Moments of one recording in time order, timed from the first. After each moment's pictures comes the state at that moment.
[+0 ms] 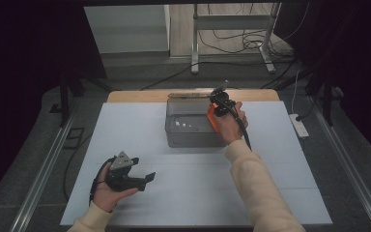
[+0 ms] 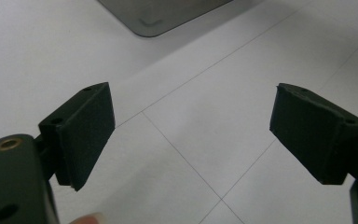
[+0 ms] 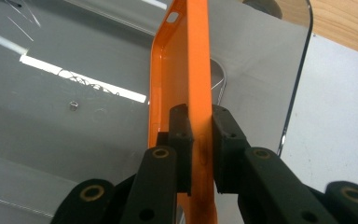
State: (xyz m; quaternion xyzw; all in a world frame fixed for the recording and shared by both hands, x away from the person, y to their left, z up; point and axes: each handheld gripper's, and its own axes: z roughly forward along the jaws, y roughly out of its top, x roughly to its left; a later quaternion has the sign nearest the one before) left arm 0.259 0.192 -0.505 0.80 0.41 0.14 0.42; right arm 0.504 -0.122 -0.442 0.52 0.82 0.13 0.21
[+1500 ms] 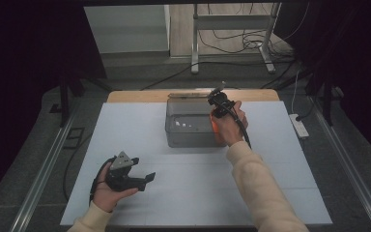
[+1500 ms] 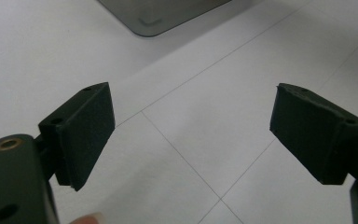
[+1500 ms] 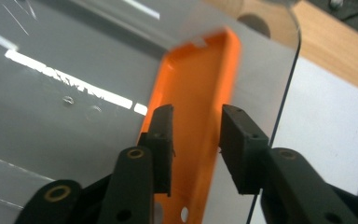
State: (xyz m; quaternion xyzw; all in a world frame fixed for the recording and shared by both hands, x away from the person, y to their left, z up) left arm 0.259 0.192 -0.504 0.80 0.41 0.14 0.42; right arm 0.496 -0.118 -0.437 0.48 0.83 0.14 0.25
